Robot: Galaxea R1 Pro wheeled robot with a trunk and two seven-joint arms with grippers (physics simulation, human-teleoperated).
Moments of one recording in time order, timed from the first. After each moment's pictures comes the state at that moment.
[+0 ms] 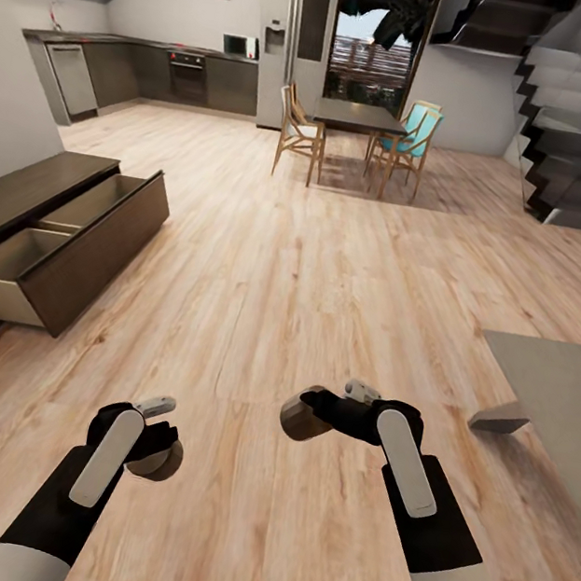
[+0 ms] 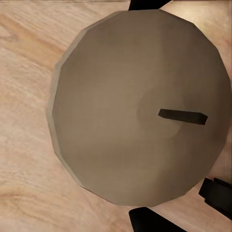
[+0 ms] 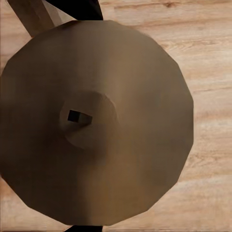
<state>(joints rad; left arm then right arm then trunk) -0.48 -0.07 -0.01 -1.31 0.81 0.91 0.88 -0.63 0.00 0.25 -1.39 -1.05 0.91 -0.61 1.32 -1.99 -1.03</state>
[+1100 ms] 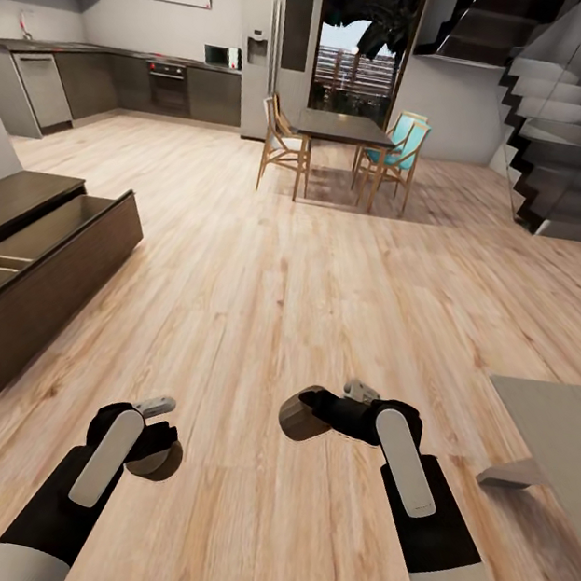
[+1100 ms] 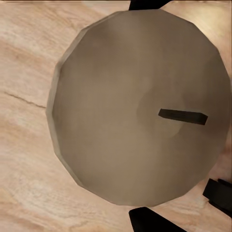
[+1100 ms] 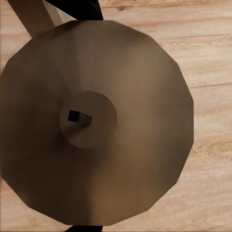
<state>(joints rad) -0.47 -0.07 -0.01 -1.31 0.81 0.91 0.88 -0.63 0.01 0.25 -1.39 -1.05 0.91 -0.61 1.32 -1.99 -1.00</state>
